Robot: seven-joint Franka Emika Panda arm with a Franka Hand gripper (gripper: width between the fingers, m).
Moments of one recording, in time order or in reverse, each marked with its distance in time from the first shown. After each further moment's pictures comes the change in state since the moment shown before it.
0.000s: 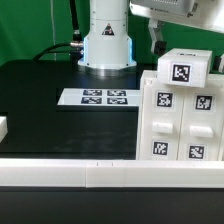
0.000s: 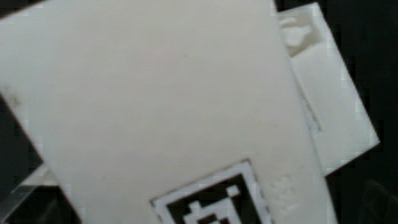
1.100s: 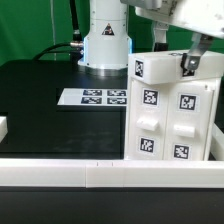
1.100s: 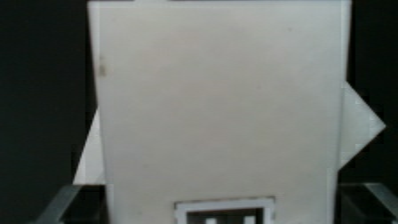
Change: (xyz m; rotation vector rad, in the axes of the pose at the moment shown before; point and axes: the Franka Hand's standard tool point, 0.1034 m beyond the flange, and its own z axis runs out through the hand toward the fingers) arm -0.019 -0.020 0.004 0.000 -0.001 0.586
